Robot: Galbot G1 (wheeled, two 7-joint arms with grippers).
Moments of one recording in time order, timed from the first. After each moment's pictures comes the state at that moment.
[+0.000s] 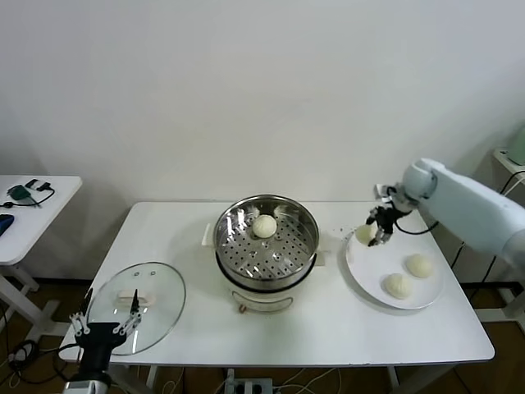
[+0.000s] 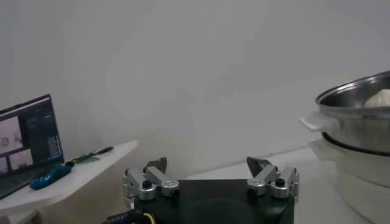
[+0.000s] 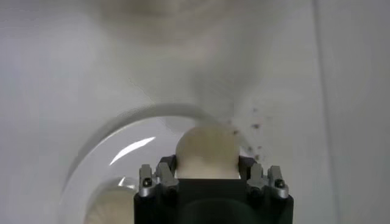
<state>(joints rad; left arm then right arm) 1.76 -1.52 -0.79 -2.13 0.10 -0.05 0.00 0.52 0.90 -1.26 0.92 0.39 -0.17 -1.11</state>
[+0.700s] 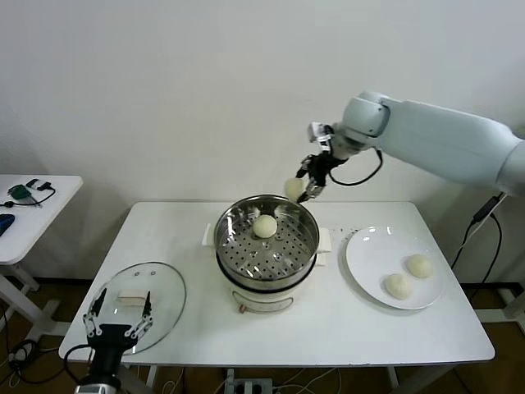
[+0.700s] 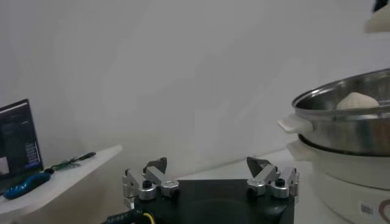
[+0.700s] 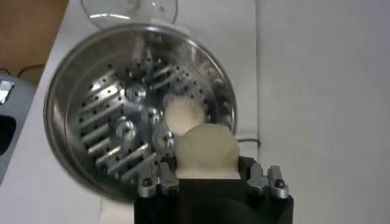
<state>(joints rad) 1.79 -1.50 -0.74 -2.14 0.11 -0.07 0.00 0.76 1.14 -1.48 1.18 0.79 -0.36 -0.90</state>
